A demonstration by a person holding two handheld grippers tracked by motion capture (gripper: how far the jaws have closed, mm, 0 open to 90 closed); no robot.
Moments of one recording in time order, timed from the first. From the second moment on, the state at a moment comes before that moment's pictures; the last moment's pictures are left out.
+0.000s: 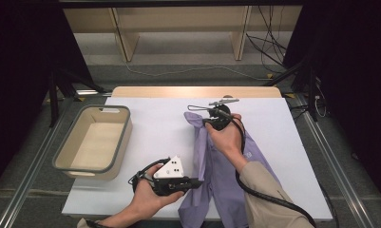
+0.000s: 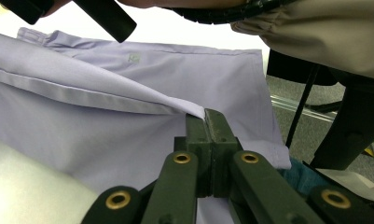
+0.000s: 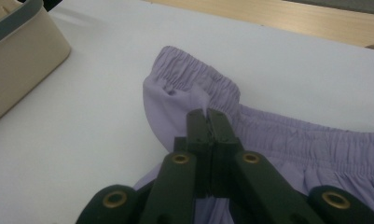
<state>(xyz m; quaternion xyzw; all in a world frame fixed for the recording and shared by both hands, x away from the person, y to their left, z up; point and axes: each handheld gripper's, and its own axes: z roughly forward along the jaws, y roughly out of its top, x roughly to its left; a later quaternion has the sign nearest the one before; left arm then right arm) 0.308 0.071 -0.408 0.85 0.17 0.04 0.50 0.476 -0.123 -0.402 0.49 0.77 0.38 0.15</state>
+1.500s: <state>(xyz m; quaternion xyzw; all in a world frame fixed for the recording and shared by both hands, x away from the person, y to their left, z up) 0.322 0.018 -0.408 0.85 0.14 0.02 0.51 0.475 -0.174 -0.406 0.53 0.75 0.36 0.16</state>
